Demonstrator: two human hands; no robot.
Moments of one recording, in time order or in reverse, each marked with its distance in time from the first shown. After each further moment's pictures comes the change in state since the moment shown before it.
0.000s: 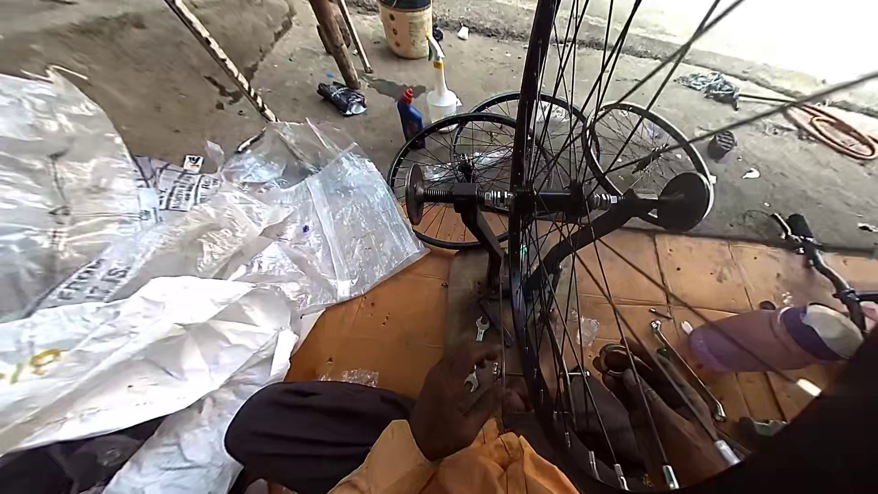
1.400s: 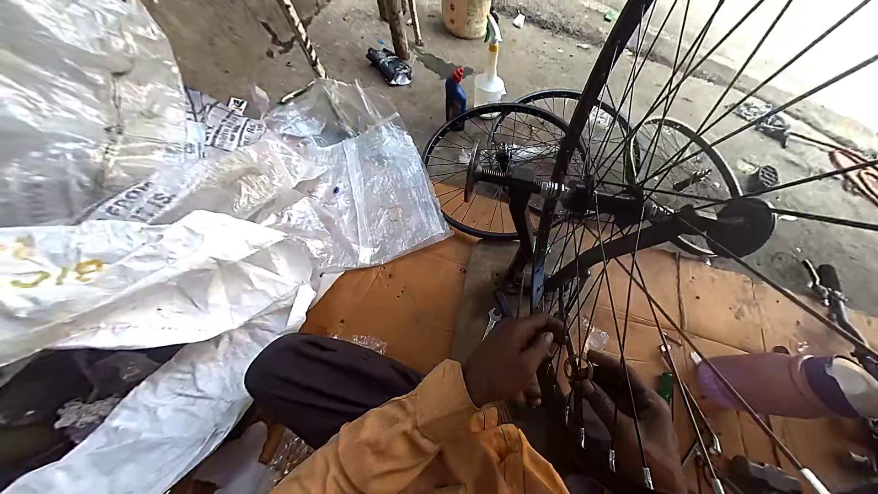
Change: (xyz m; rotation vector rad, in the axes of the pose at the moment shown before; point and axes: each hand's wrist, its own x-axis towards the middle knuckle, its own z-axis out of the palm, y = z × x) left_hand 0.070 0.027 0.020 -0.412 -0.289 -0.507; right_hand 0.007 0.016 0.023 -0.386 -0.209 -0.045
